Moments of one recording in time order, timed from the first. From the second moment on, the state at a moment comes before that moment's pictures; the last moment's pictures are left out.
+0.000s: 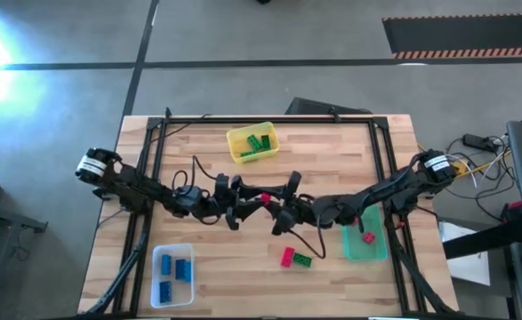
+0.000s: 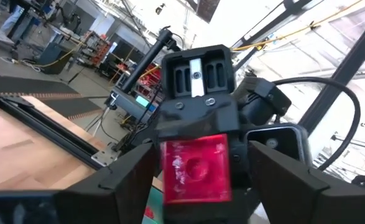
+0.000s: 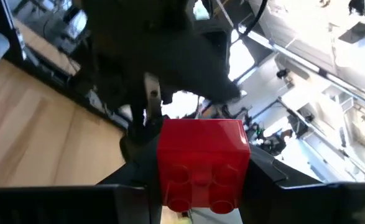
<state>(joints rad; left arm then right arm) -0.25 1.55 0.63 1.25 -0.36 -0.54 0.31 1.68 0.94 0.80 0.64 -0.88</state>
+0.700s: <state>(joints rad) -0.26 1.49 0.67 1.26 -0.34 -0.27 0.39 1.65 0.99 0.81 0.81 -0.90</state>
